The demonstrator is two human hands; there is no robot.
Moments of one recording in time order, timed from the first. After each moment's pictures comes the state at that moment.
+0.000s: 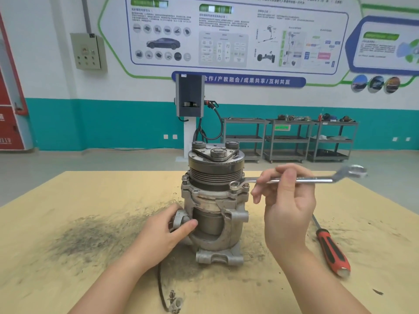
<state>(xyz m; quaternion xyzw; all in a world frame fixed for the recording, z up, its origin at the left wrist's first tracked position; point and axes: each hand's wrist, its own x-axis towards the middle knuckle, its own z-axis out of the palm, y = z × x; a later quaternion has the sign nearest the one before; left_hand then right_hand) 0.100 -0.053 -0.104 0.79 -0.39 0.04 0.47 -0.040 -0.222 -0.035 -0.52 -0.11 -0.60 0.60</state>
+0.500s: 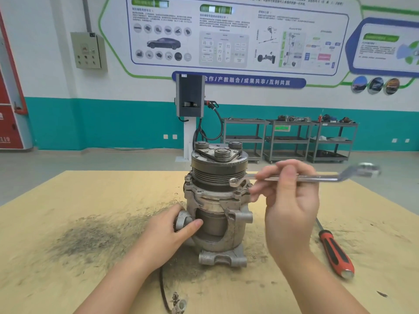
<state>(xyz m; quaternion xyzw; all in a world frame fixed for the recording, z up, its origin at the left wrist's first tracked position) 0.100 -0.055 -0.105 0.81 -0.37 0.06 0.44 -0.045 -0.205 -0.026 -0.55 -0.10 -0.61 0.57</state>
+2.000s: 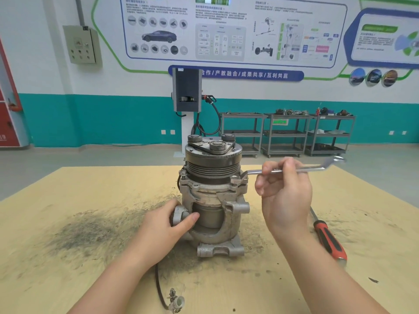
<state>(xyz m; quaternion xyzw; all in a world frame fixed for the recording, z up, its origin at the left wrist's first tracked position) 0.095 -0.055 -0.108 0.83 -0.34 0.05 0.44 -0.038 -0.234 -0.029 -0.45 -0.04 -0.53 0.72</state>
